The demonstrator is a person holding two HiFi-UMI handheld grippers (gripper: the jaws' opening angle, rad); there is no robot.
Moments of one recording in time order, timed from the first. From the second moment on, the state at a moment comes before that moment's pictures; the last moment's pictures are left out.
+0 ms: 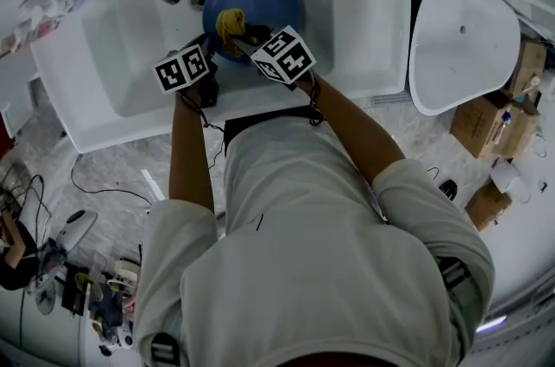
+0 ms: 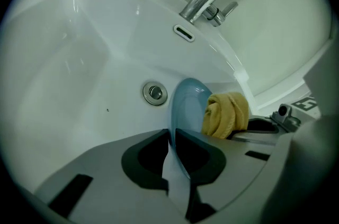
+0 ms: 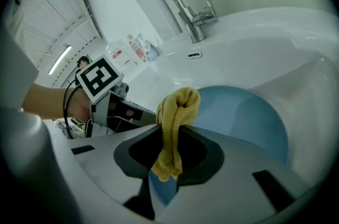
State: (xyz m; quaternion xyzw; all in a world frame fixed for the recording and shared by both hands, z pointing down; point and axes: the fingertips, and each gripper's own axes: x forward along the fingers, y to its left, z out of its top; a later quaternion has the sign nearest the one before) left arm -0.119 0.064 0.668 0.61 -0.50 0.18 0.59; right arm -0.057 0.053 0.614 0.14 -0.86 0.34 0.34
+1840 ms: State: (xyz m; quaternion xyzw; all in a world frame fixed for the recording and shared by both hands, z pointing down) left arm -0.124 0.071 0.668 0.62 -0.49 0.18 0.59; right arm -0.044 0.128 0.658 -0.04 -0.83 0.24 0.50
